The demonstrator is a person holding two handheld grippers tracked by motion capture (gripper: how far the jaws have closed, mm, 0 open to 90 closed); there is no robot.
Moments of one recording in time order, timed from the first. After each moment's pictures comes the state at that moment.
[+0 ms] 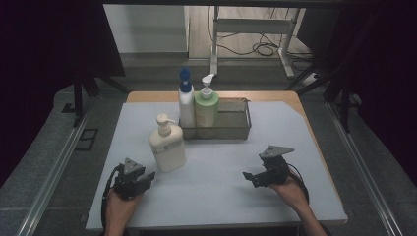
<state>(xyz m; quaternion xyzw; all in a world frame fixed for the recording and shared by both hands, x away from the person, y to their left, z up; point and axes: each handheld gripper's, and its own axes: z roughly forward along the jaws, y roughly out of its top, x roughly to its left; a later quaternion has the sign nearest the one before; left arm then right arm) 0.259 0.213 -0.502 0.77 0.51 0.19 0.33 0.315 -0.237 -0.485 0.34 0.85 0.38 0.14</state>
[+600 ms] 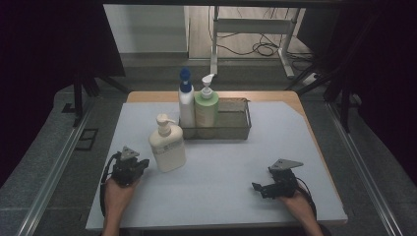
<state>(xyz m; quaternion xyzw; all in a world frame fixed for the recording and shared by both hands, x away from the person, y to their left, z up) 0.295 0.227 -0.493 0.77 0.50 0.18 0.34 0.292 -0.268 -0.520 0.38 0.84 0.37 0.13</state>
